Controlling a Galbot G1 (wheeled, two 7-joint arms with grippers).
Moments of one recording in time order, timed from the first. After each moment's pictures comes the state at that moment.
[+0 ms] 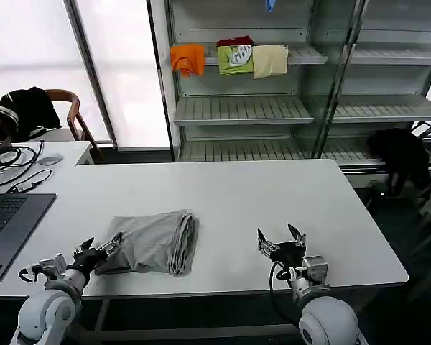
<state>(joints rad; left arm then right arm) 1.28 -1.11 -0.66 -1.88 -0.70 0.52 -0.12 -1.24 1.22 0.29 2.14 0.36 -0.53 0.25</state>
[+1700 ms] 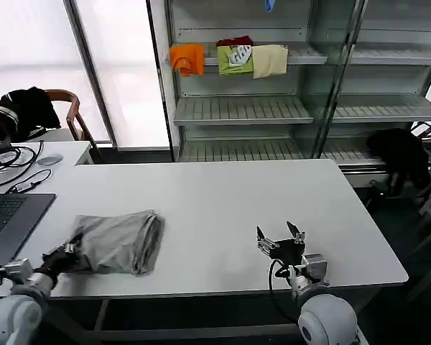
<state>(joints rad) 1.33 -0.98 -0.82 -1.76 -0.69 0.40 0.02 -1.22 1.22 0.28 2.13 0.36 -0.53 0.25</state>
